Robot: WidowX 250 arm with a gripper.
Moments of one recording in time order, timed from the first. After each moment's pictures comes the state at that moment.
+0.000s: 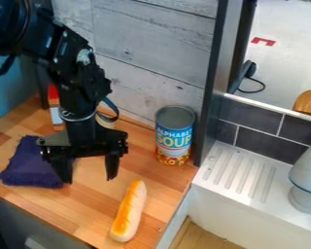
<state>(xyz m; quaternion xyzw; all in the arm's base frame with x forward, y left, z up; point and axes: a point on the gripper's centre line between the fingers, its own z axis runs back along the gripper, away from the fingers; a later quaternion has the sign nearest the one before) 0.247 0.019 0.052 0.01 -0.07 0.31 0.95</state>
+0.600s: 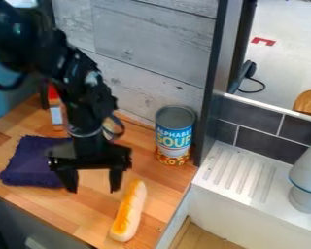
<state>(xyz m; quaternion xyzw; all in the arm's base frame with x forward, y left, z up) 0.252 0.011 0.028 0.01 -0.07 0.25 0.97</state>
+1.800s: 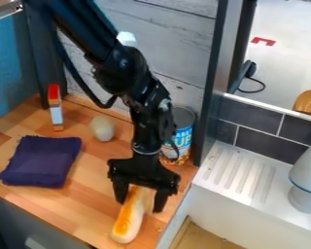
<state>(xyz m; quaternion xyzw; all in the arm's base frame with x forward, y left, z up) 0.292 -0.035 -0.021 0.03 0.01 0.12 0.99</state>
